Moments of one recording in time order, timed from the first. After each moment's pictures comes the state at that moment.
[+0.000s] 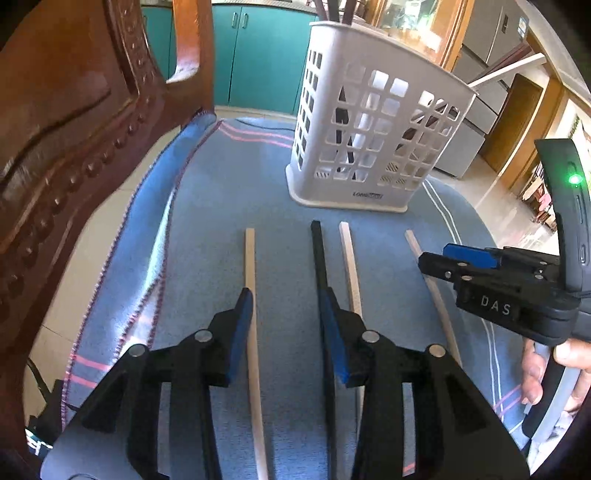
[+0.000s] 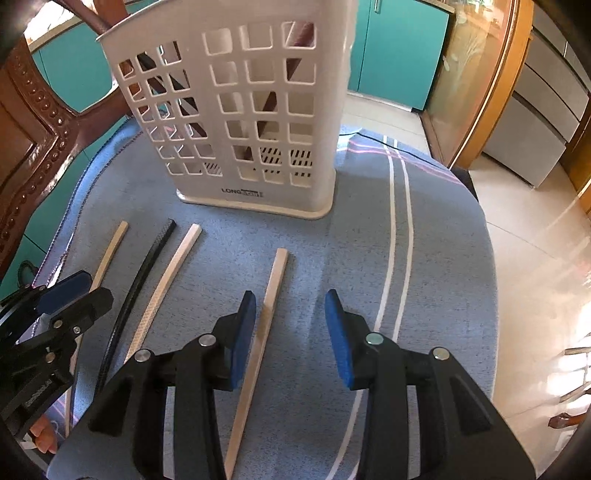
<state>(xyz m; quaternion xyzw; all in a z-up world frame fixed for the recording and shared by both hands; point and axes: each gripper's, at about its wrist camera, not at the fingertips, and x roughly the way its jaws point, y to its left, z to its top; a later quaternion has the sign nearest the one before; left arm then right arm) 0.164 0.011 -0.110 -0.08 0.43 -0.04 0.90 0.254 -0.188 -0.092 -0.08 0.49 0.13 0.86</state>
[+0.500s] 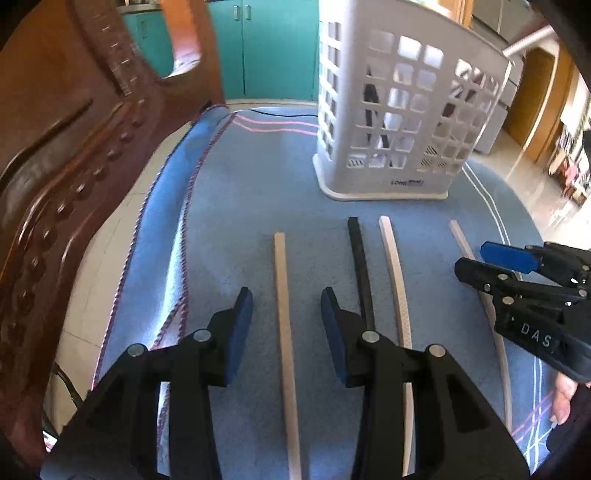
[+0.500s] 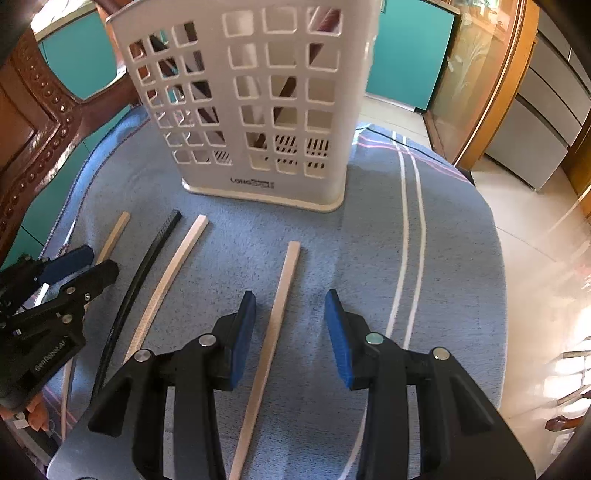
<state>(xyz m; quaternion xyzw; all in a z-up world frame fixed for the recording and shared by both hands) 0.187 0.005 -0.122 -0.01 0.45 0.00 0.89 0.254 -0.177 -0.099 -0.09 0.49 0.13 0.86</state>
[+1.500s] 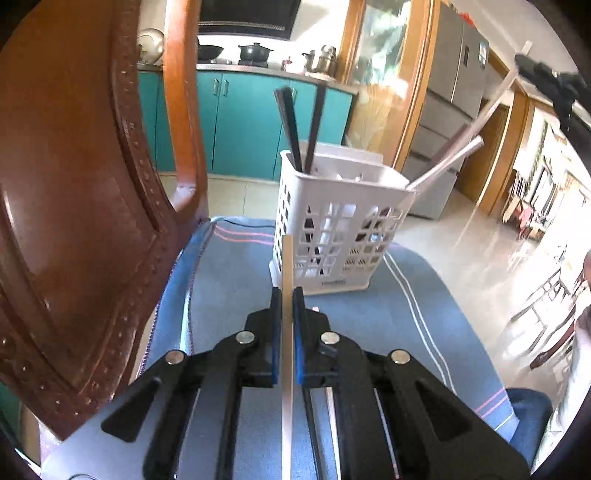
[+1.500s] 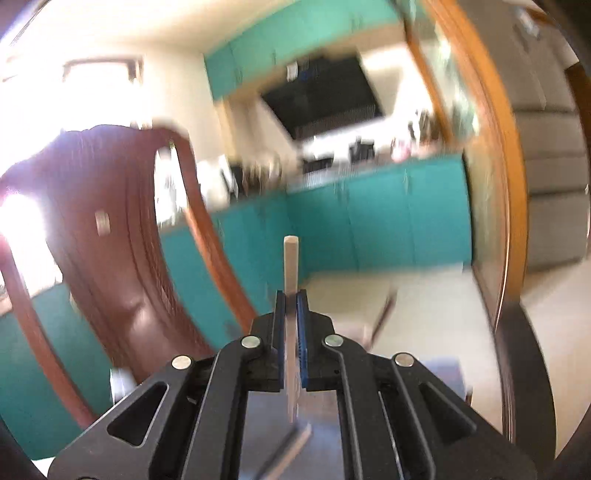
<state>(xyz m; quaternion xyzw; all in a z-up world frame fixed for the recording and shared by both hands) 0.147 0.025 -0.038 -0.07 0.30 -0.07 0.95 0.184 -0.260 0.140 0.12 0.09 0.25 0.96</state>
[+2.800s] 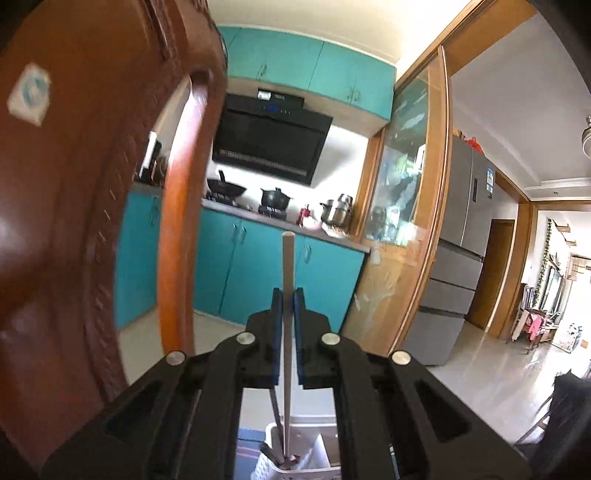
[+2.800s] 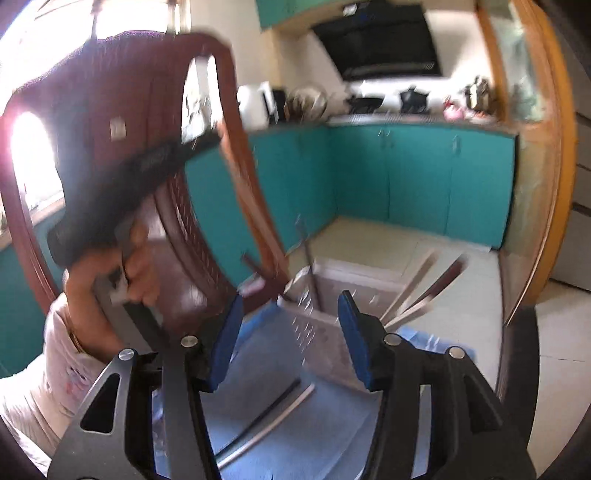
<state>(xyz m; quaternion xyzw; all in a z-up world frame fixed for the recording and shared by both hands) 0.207 0.030 0.111 -0.13 0.04 -0.02 0.99 0.233 -0.203 0.069 -0.03 0.29 0.35 0.89</state>
